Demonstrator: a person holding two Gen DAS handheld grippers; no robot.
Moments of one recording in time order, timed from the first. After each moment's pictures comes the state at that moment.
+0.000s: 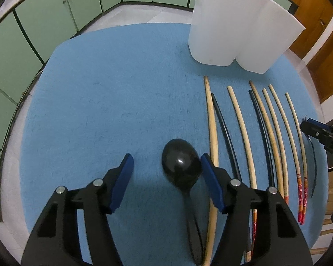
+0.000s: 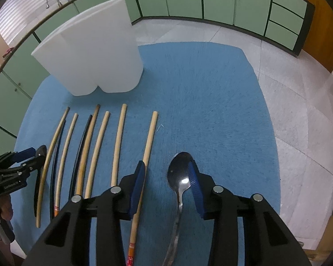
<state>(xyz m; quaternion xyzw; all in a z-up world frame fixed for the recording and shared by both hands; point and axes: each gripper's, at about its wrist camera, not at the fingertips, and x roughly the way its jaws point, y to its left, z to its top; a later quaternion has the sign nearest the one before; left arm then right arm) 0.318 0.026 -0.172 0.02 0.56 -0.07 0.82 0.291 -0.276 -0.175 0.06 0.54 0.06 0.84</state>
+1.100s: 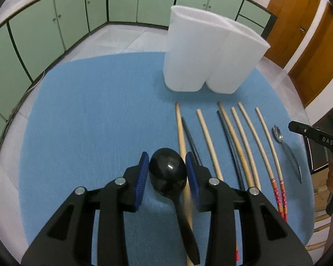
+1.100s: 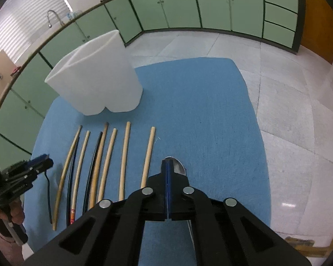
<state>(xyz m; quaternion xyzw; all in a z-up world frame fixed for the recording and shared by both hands) 0.302 0.017 -0.153 0.00 0.50 -0.13 0.86 0.283 -0.299 -0.148 0.11 0.51 0.07 0.85</state>
